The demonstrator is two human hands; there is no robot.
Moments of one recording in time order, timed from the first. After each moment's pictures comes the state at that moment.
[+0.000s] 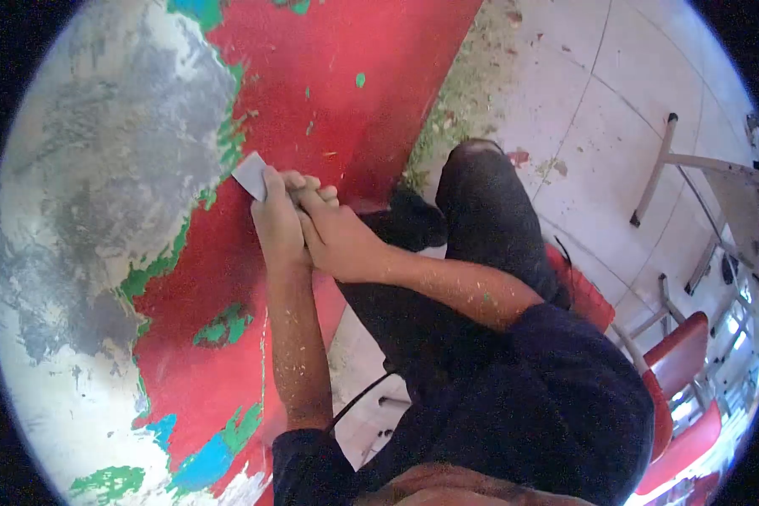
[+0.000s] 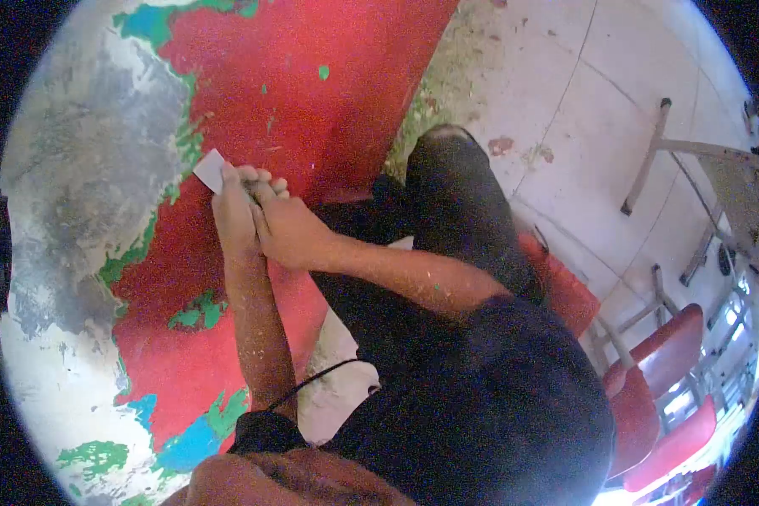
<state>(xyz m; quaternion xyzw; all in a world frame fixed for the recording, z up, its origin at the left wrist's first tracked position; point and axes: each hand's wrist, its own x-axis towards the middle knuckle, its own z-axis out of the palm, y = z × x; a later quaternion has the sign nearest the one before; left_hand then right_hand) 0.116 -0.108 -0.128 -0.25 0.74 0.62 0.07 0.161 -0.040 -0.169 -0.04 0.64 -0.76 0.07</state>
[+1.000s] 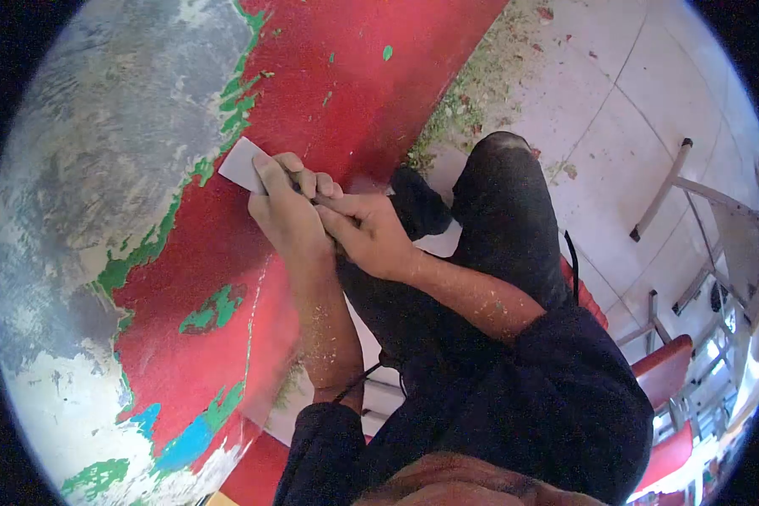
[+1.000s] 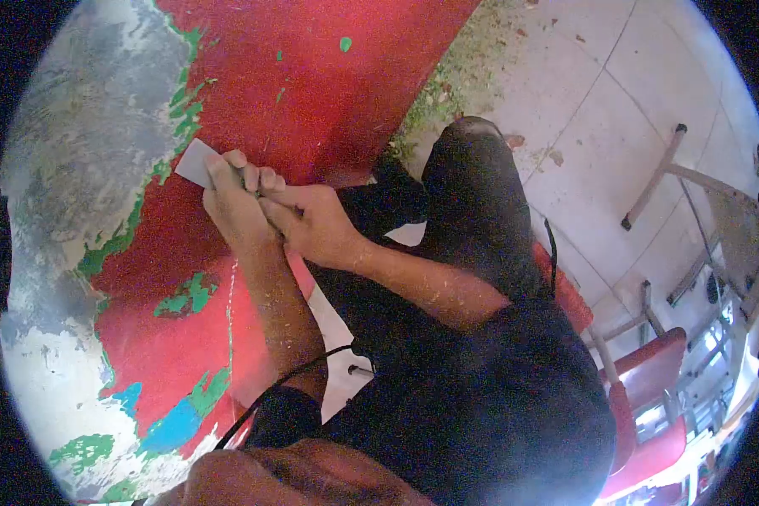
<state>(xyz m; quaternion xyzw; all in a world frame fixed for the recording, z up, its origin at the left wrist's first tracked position) 0.126 -0.095 -0.126 -0.27 0.66 0.70 -0.08 0.175 -0.044 -0.192 -0.02 0.51 -0.86 0.01</state>
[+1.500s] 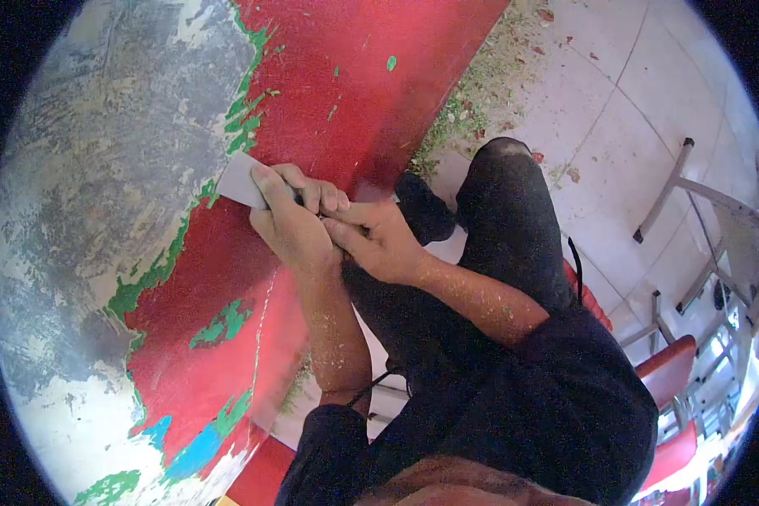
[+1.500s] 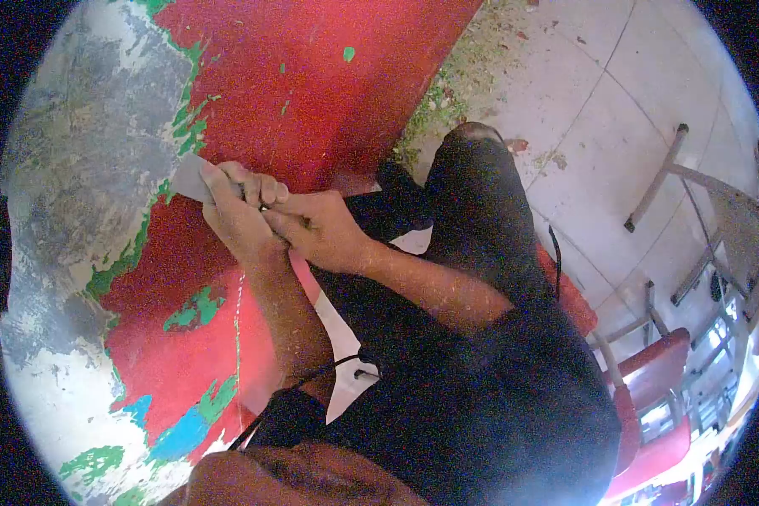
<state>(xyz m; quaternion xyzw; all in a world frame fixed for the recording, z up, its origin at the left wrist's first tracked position) 0.112 -0.090 -0.119 -0.23 0.68 0.69 -0.10 0.163 -0.032 -0.194 -0.07 0.55 -0.83 0.08</state>
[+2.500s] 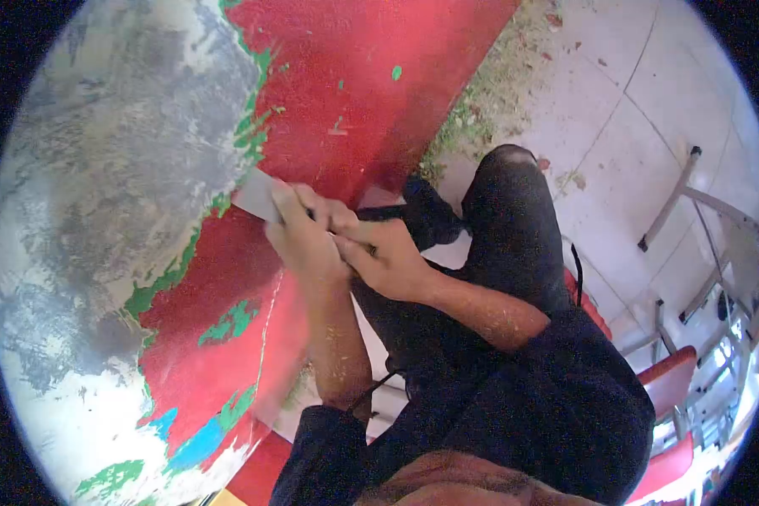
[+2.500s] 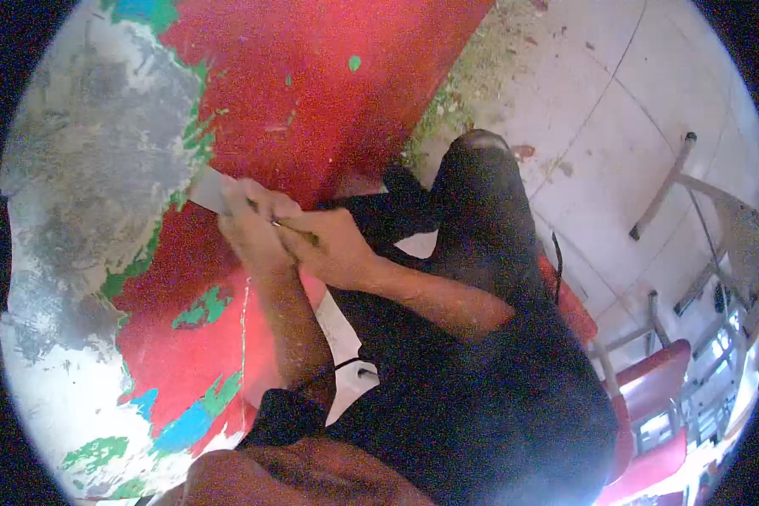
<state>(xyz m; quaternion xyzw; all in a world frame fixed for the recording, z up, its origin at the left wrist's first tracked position) 0.118 -0.089 -0.123 -0.29 0.66 0.69 -0.10 0.167 -0.026 -0.182 -0.05 0.59 -0.81 0.07</state>
